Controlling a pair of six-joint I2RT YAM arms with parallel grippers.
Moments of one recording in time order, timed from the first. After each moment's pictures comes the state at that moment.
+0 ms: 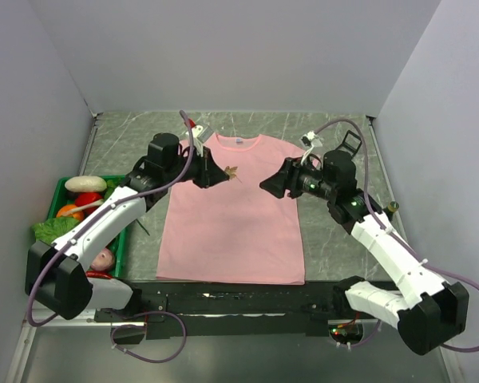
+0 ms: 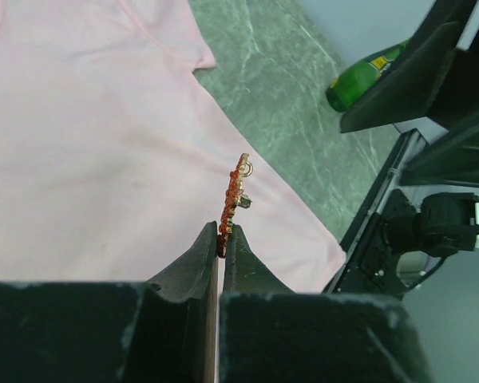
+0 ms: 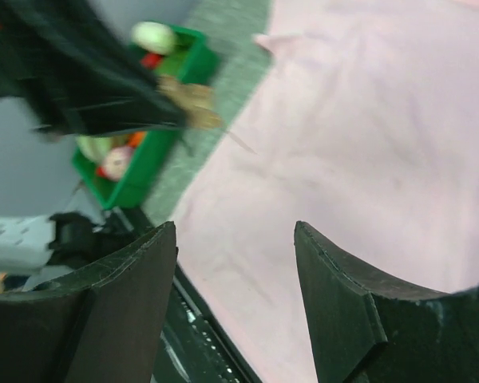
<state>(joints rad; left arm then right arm) -0.49 1.32 1.08 -0.14 0.56 -0.32 0.39 1.03 0.89 -0.15 -0.53 0.48</state>
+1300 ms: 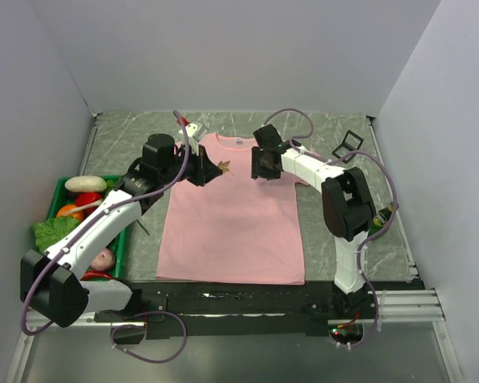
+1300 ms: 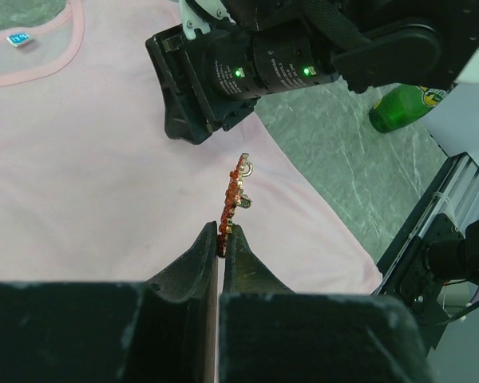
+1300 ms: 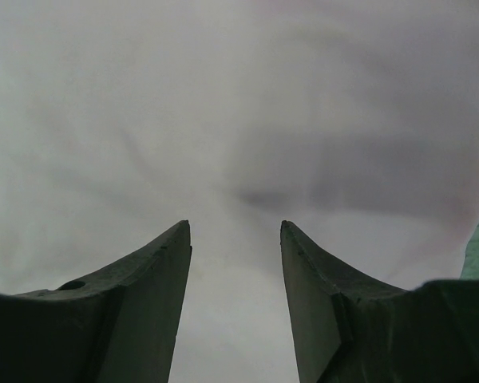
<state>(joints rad) -0.49 1.26 1.08 -0.17 0.42 -0.27 0.49 2.01 1.56 -0.57 0.12 0.44</state>
